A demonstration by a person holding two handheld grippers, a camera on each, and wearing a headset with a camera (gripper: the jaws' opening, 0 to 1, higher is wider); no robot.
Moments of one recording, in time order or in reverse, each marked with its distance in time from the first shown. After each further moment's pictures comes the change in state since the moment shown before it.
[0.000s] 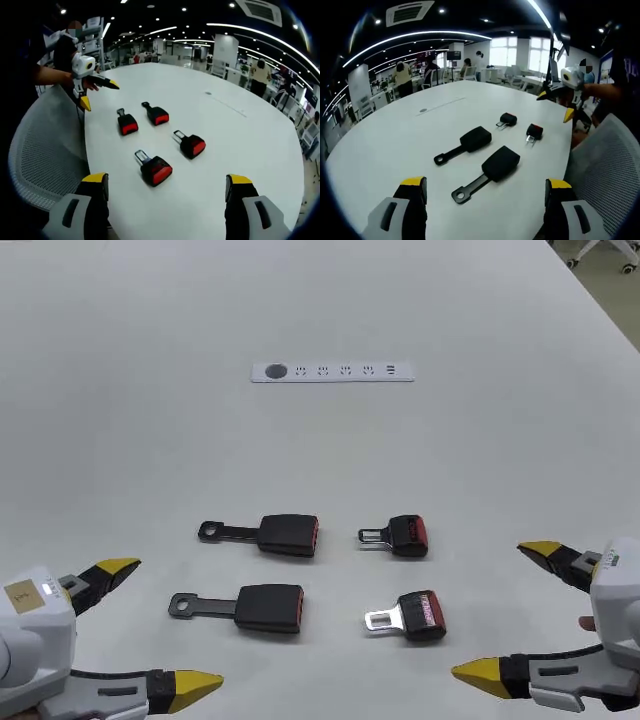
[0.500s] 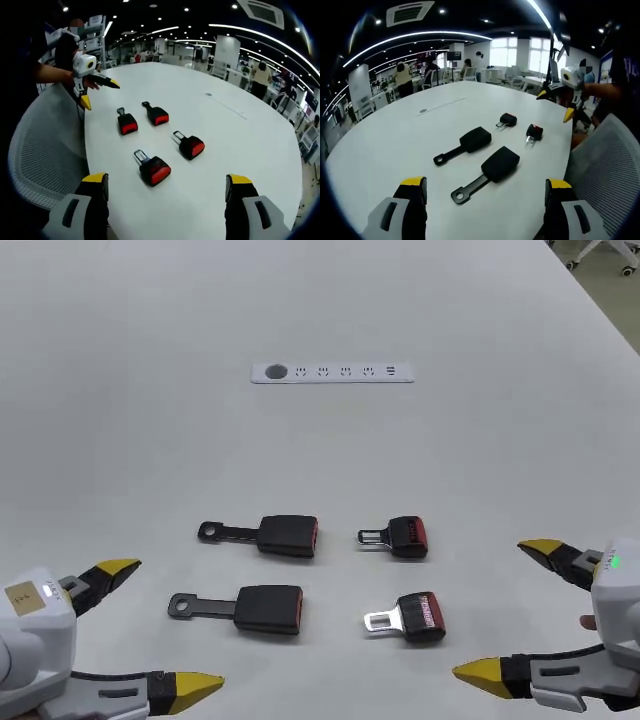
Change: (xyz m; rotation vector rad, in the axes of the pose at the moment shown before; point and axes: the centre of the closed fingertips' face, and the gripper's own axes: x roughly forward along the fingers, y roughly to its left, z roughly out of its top) left arm 0.000 0.002 -0.003 -0.002 -0.004 0.002; right arm -0.002 0.001 0.003 -0.028 0.006 -0.003
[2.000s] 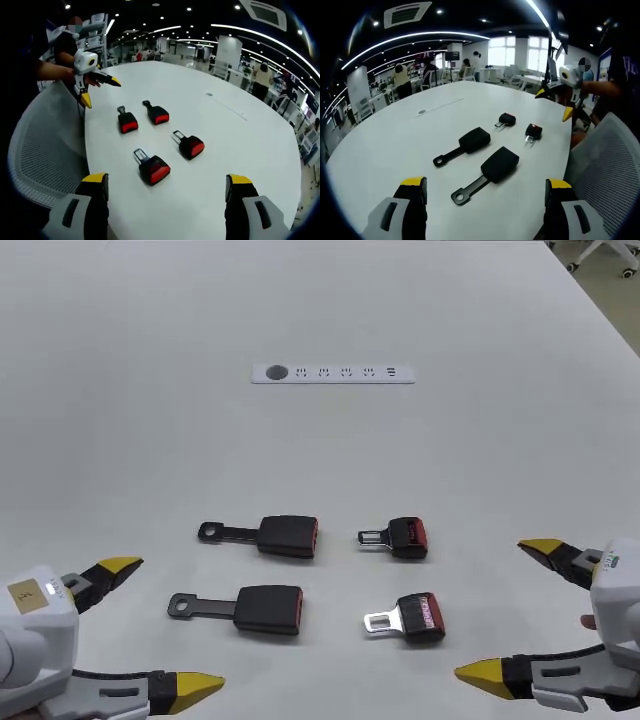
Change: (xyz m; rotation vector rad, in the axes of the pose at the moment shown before) left arm 0.001 -0.001 0.002 0.017 0.006 -0.004; right arm 0.000 -0.001 0.000 -0.012 0.007 0.002
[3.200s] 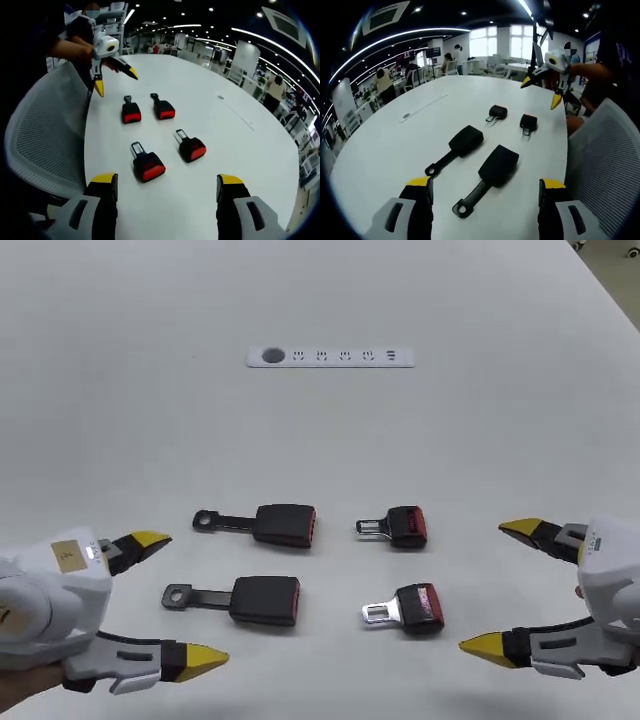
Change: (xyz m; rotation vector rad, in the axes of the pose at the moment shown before) left arm 0.031 -0.003 0.007 0.139 0.094 -0.117; right arm 0.015 -0.009 -0.002 -0.172 0.050 0.073
